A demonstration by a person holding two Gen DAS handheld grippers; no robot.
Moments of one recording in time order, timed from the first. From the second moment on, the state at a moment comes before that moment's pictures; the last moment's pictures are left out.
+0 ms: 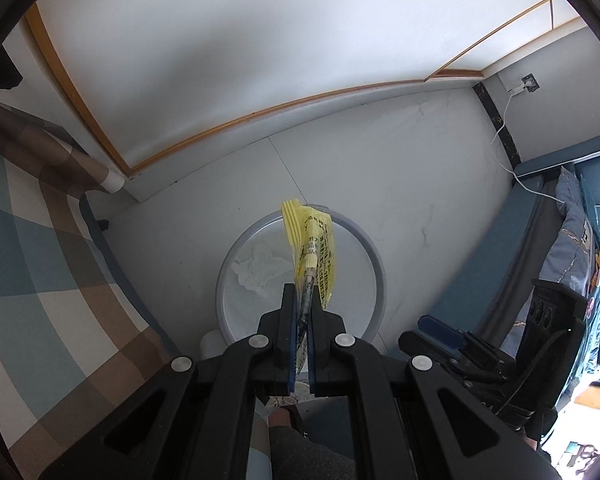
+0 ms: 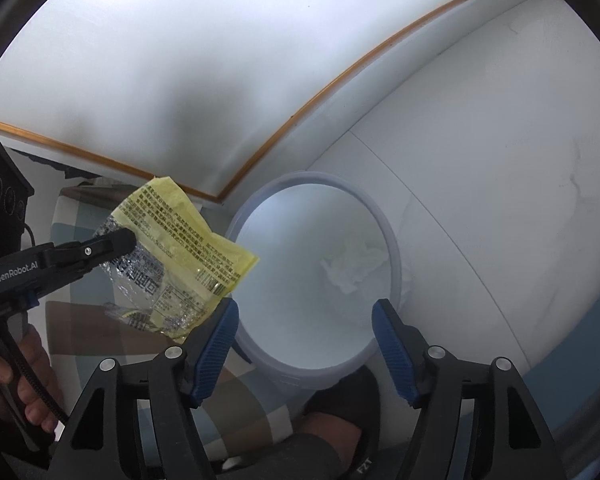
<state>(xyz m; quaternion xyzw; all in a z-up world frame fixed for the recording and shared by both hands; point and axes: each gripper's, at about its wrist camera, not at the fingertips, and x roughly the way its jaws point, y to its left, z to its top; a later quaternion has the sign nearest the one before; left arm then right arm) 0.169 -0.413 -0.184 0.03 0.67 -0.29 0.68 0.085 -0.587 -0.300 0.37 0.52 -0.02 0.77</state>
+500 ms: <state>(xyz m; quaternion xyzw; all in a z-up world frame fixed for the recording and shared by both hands) 0.164 -0.428 -0.186 0.04 0.69 -0.29 0.67 0.066 -0.604 -0.290 0.38 0.50 -0.04 0.78</state>
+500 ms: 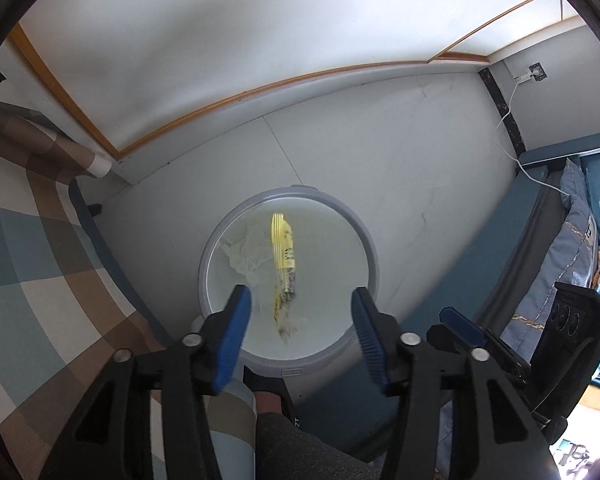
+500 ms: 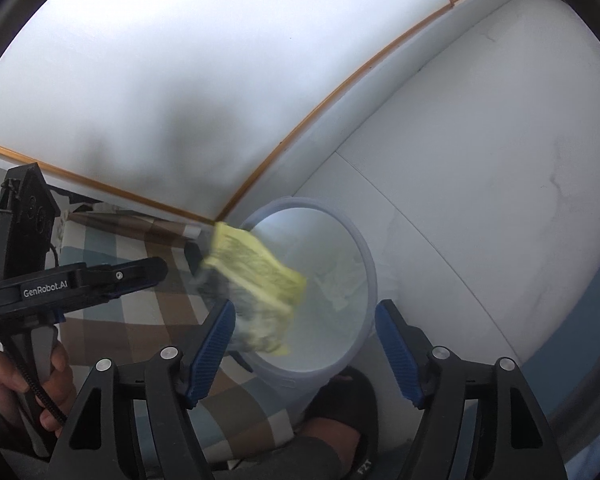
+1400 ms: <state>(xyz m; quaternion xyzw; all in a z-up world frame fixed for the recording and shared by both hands) 0.125 -0.304 -0.020 0.03 0.47 -0.20 0.86 0.047 -0.554 -0.144 0.31 0.41 -0.01 0.86</state>
